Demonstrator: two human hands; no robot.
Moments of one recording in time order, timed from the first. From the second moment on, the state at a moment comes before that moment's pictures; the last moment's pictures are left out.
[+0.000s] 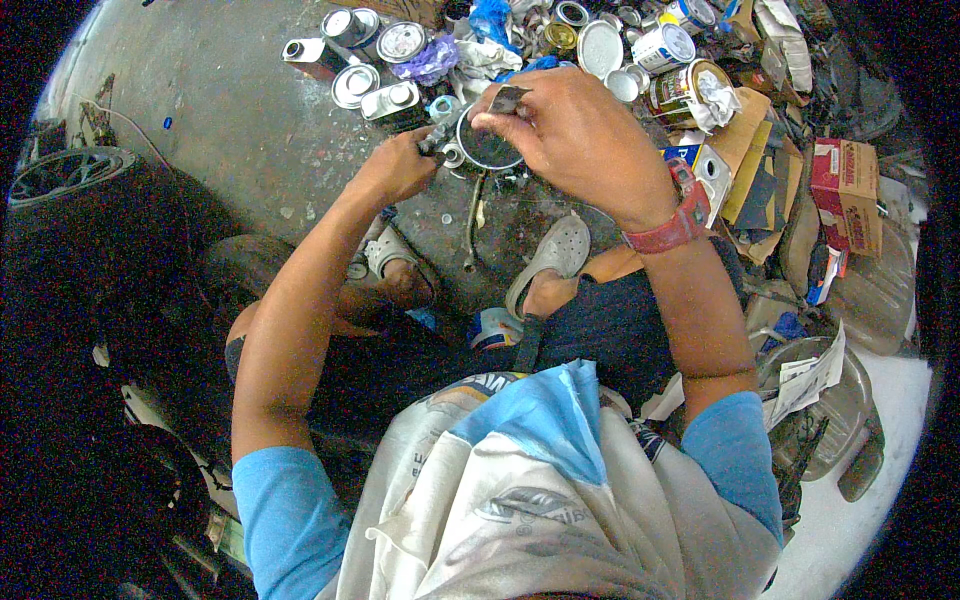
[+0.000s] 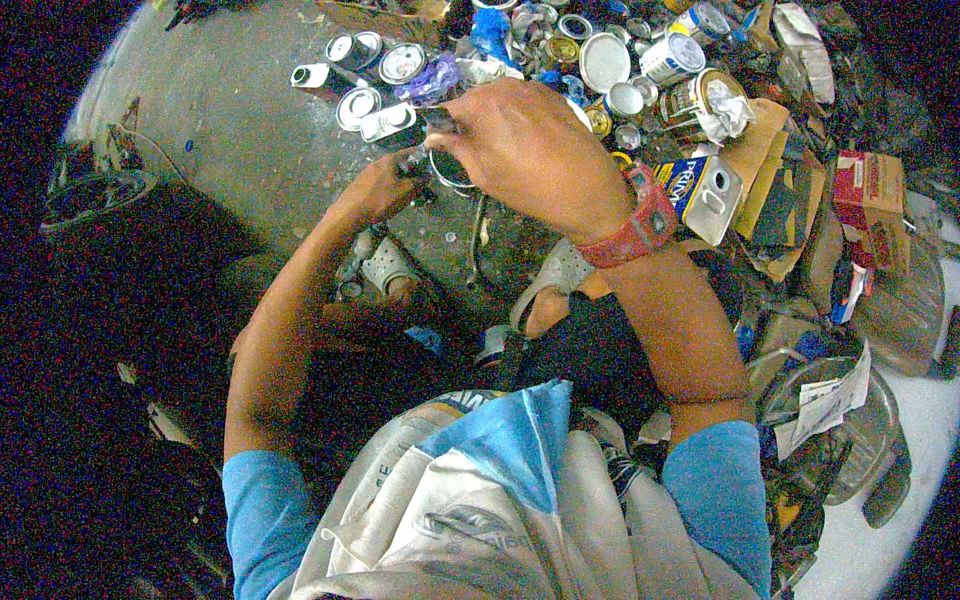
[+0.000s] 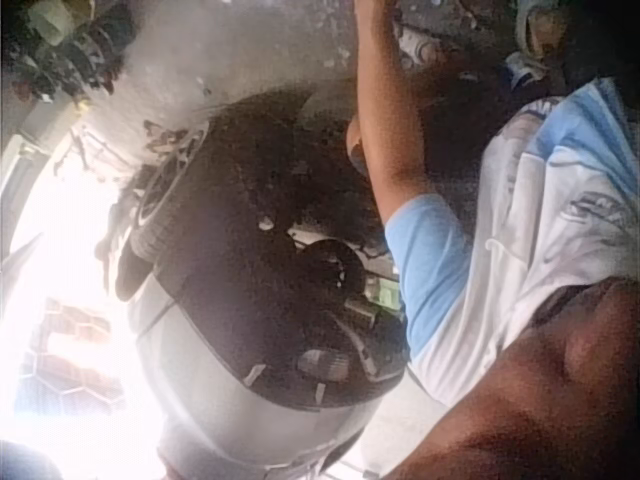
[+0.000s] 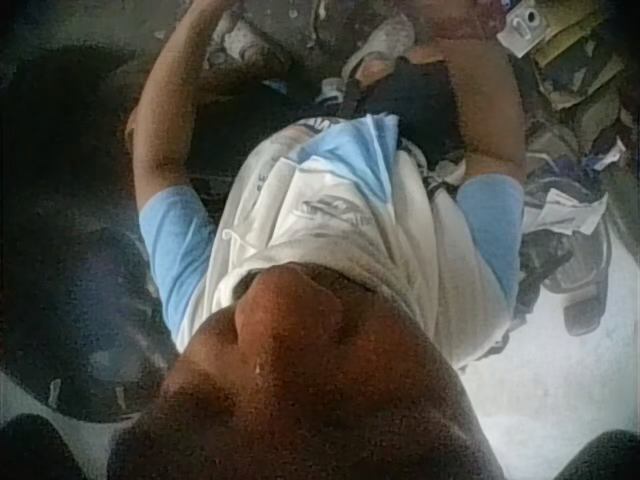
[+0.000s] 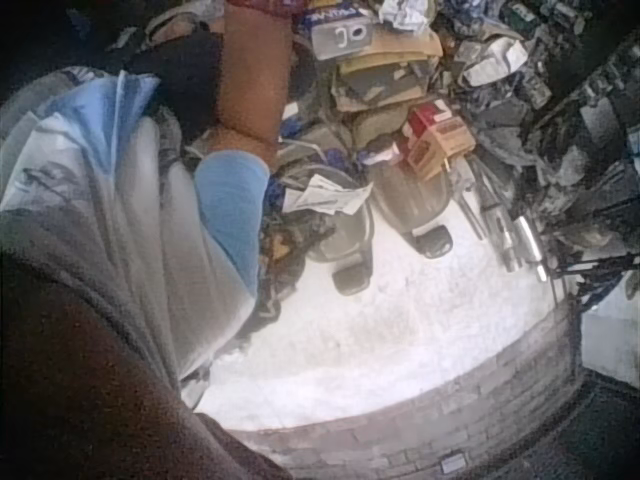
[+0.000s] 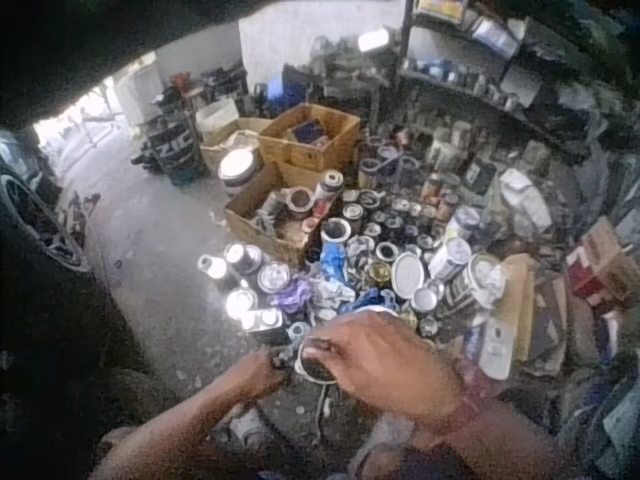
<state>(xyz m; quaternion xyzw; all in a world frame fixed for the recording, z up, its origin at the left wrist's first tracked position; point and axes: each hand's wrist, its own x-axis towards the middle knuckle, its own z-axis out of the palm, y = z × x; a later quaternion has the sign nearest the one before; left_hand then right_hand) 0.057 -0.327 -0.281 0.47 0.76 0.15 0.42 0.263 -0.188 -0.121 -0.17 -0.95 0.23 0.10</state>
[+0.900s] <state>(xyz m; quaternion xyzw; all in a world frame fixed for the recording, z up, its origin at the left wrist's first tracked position) 0.052 -0.325 -0.289 0.48 0.76 0.14 0.42 0.261 -0.185 -0.122 -0.17 -0.96 0.22 0.09</state>
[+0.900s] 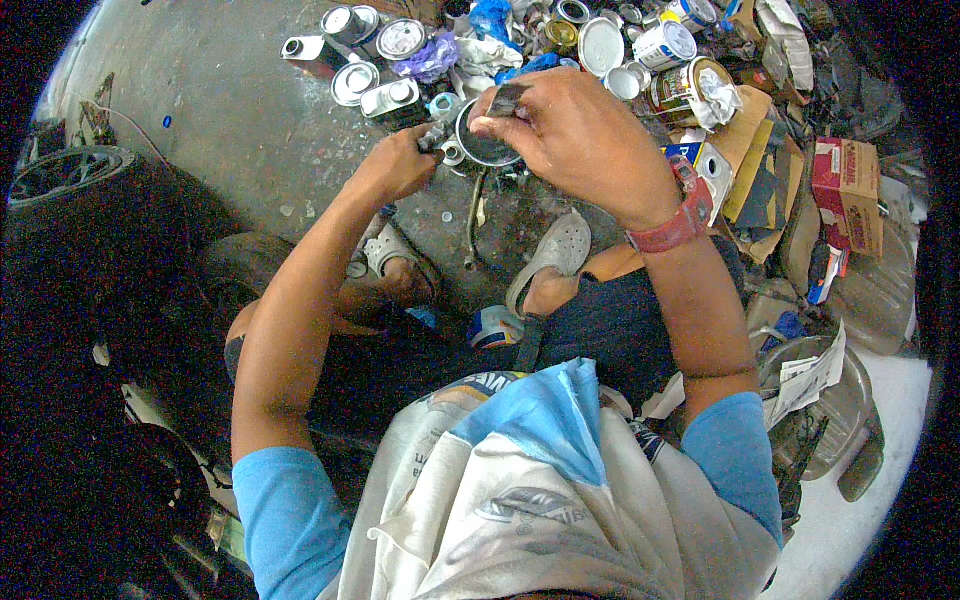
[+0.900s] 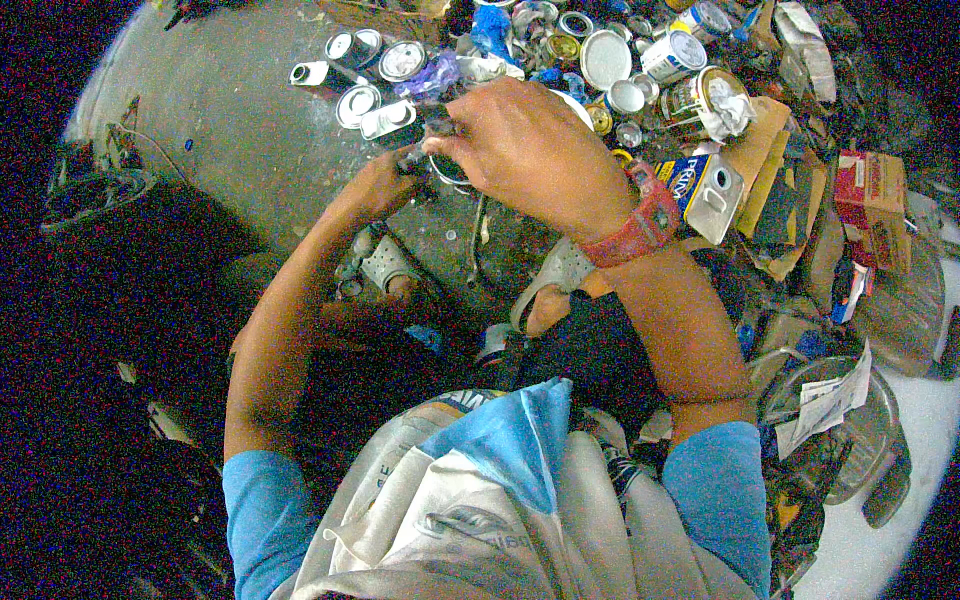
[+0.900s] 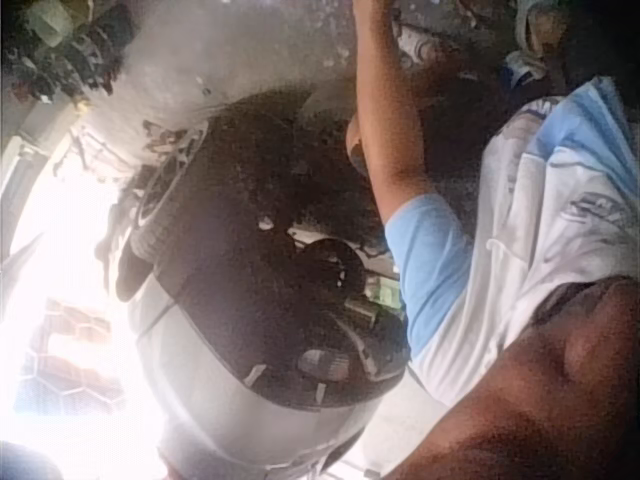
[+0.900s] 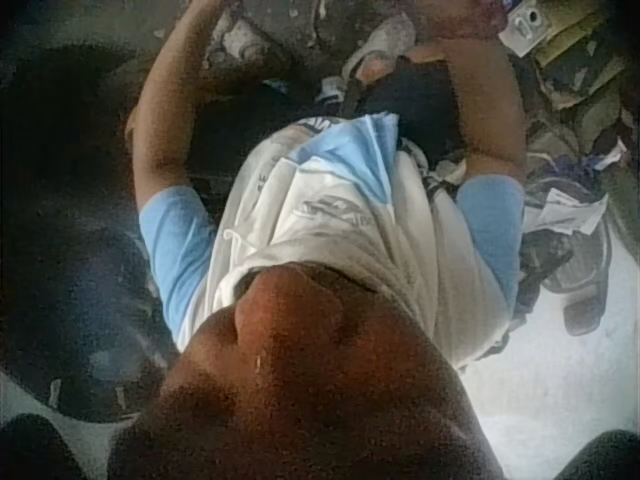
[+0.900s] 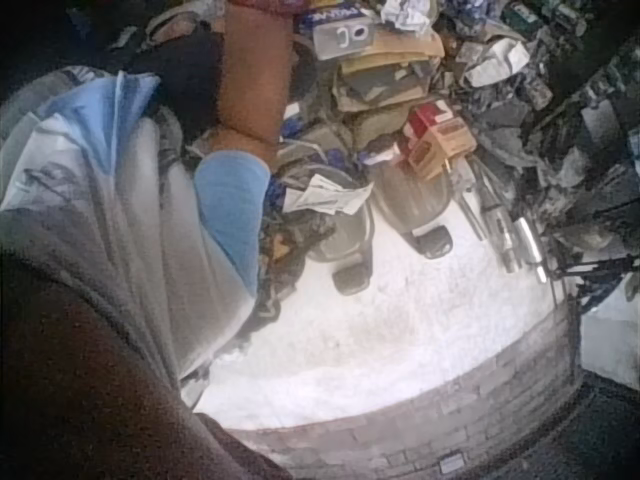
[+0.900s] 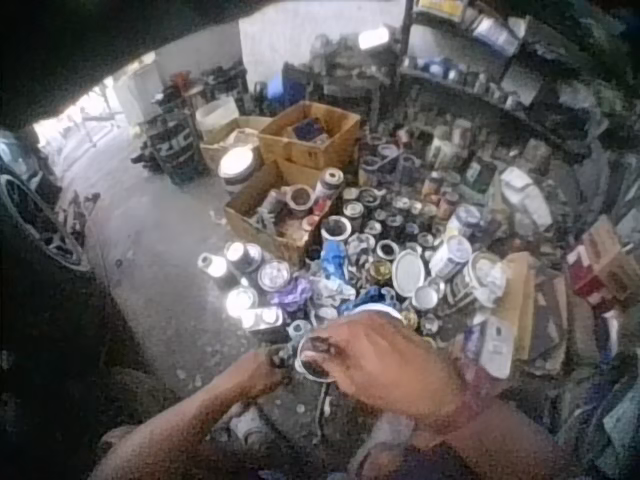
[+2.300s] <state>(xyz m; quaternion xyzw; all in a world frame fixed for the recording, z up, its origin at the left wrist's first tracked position) 0.056 -0.322 -0.274 0.45 0.77 0.13 0.44 0.262 -0.188 -0.126 -0.17 -0.96 0.21 0.10</state>
